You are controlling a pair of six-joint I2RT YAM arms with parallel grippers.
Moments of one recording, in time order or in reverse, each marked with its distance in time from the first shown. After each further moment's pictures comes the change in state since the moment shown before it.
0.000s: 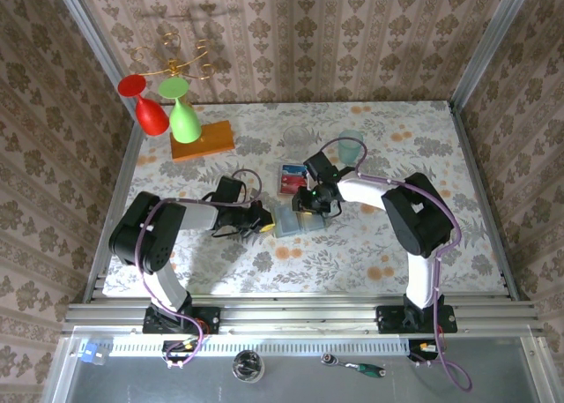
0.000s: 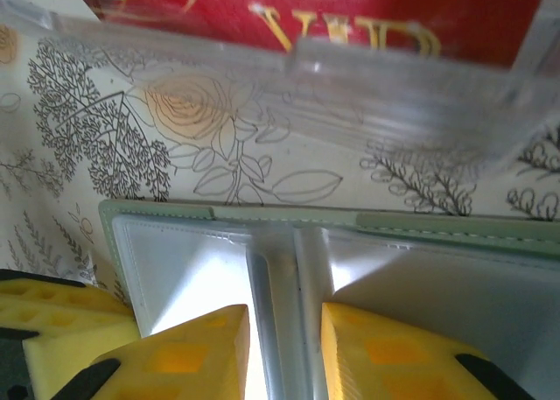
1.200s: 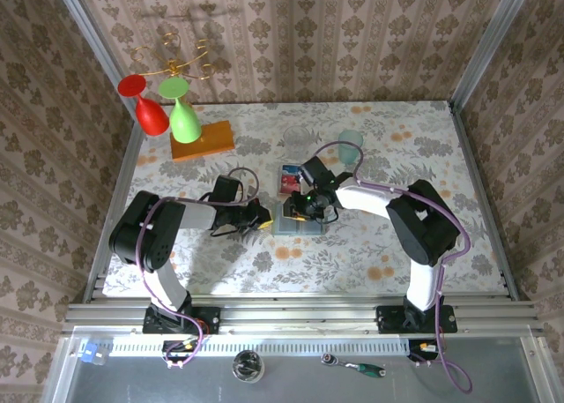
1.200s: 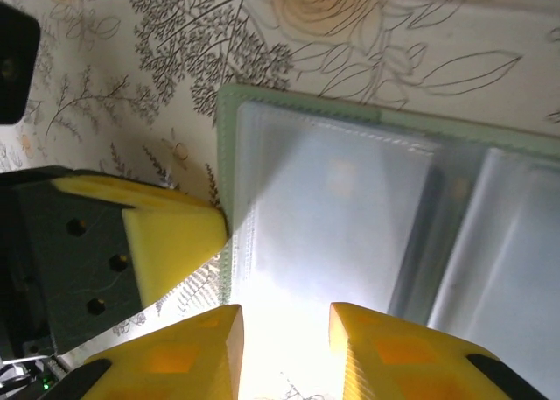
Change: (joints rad) left arm 0.025 0.011 -0.014 0.061 -0.006 -0.005; right arm 0.071 -0.074 -0.047 0.030 -0.064 0.084
